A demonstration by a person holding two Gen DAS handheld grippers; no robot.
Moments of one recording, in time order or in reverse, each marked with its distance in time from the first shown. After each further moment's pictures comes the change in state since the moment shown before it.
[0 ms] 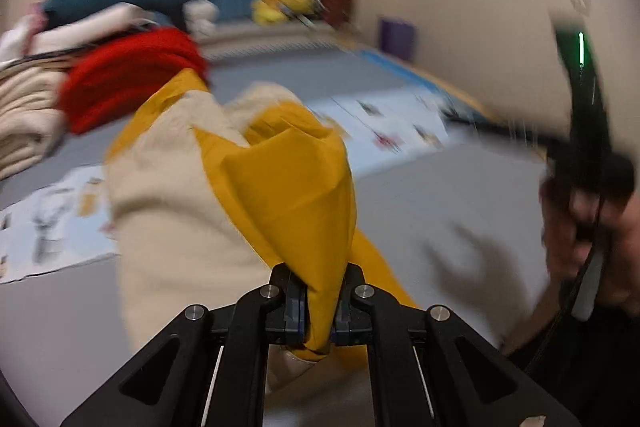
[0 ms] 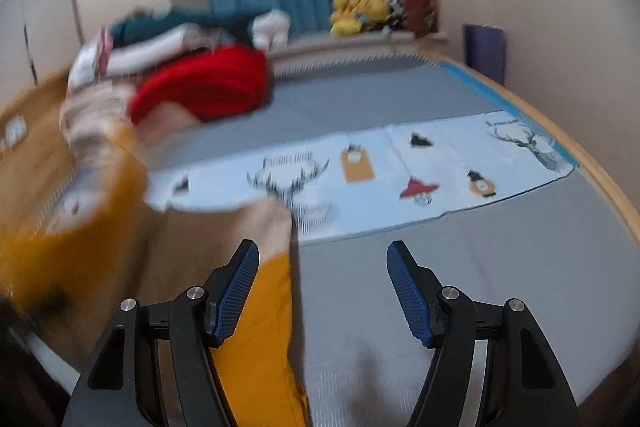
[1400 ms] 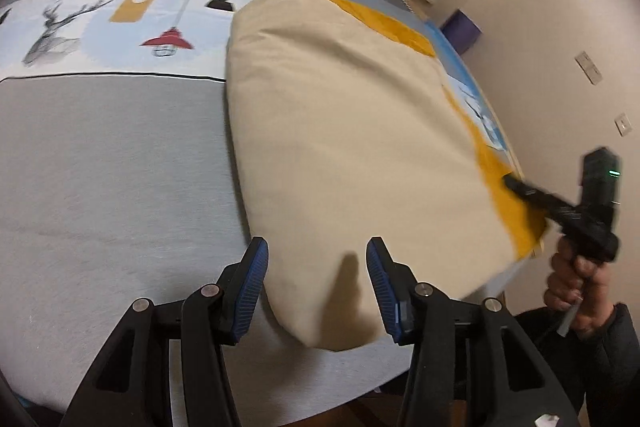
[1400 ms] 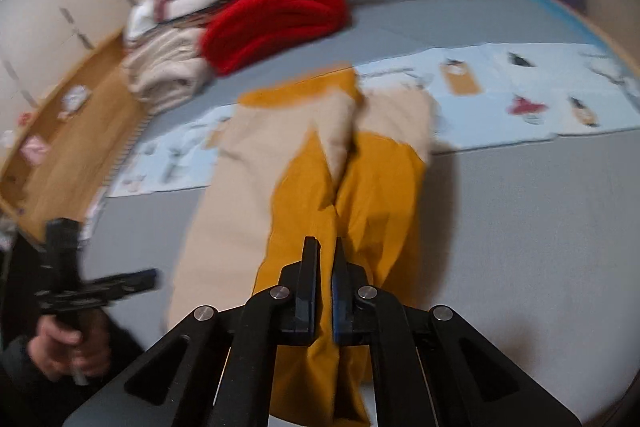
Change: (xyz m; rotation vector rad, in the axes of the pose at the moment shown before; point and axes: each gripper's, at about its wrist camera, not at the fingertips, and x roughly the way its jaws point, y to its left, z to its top) left arm -0.008 0.180 -0.087 -0.504 0.227 -0.199; right arm 0.043 0.031 -0.057 -0.017 0.342 0.262
